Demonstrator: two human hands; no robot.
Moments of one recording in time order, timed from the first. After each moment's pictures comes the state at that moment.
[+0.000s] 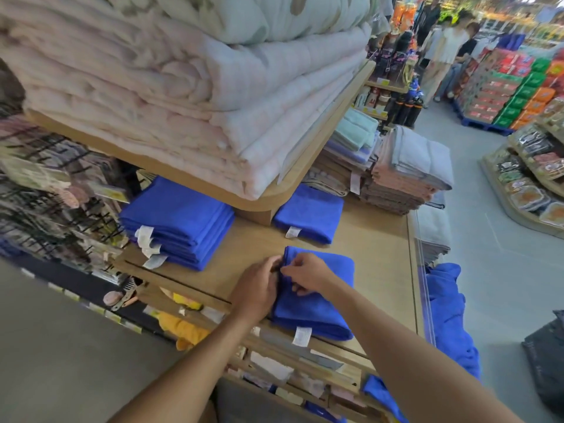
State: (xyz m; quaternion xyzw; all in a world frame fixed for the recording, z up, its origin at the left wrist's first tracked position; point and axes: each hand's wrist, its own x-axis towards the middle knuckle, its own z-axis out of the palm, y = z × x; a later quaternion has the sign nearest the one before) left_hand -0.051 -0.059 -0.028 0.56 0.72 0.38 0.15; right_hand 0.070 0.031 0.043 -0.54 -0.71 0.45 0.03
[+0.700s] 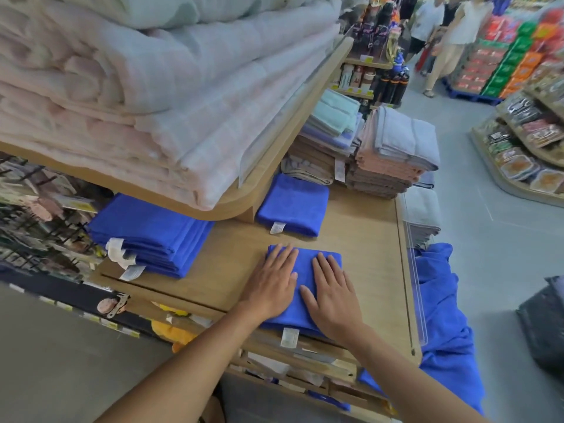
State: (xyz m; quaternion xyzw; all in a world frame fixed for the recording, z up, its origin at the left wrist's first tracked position) left_hand -0.015 -0.010 -0.044 0.70 0.69 0.13 0.09; right_hand 0.164 0.008 -0.026 -0.51 -0.85 0.09 0.06
